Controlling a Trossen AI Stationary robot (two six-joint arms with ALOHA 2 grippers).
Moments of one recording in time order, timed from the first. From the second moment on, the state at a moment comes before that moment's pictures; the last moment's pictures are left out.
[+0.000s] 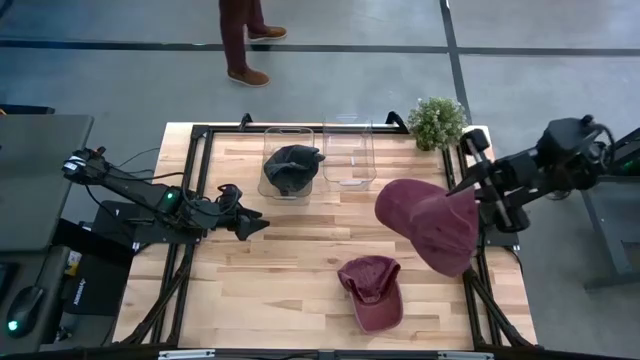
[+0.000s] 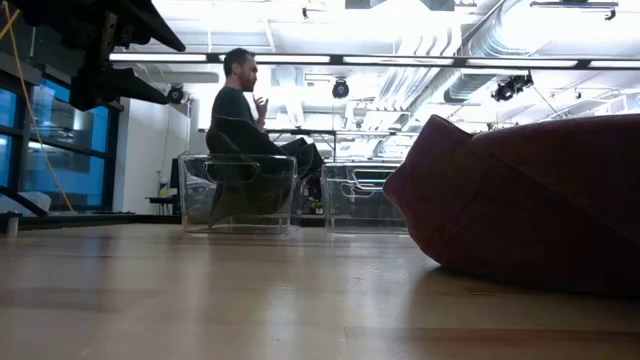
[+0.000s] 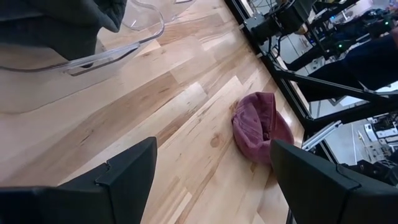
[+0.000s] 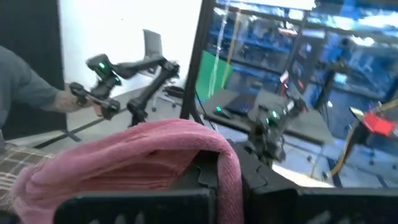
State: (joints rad) left arm -0.37 0.75 0.54 -0.30 -0.46 -1.15; right arm 0.32 0.85 1.46 -0.64 -0.06 -0.19
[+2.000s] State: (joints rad) left arm -0.37 0.75 0.54 -0.29 -0.45 -1.16; right arm 0.16 1.24 1.72 -0.68 0.67 -0.06
